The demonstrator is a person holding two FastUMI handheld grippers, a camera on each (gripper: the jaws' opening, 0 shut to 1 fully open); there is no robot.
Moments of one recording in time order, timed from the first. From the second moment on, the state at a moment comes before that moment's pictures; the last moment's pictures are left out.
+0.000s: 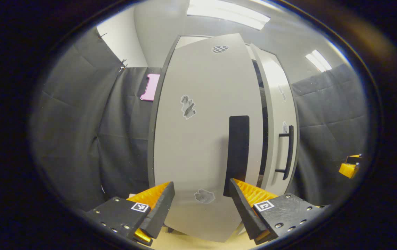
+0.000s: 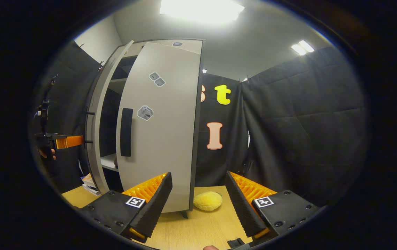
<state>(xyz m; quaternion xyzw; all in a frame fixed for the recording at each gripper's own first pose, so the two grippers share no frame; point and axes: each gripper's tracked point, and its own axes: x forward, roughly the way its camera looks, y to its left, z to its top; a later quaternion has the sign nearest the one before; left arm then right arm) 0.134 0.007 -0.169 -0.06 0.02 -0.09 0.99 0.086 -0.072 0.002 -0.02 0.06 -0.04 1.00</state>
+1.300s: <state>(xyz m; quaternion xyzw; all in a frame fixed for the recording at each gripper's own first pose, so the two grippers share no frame) -0.048 0.154 -0.143 0.00 0.02 0.04 1.00 0.019 -0.054 0.042 0.01 0.03 0.02 1.00</state>
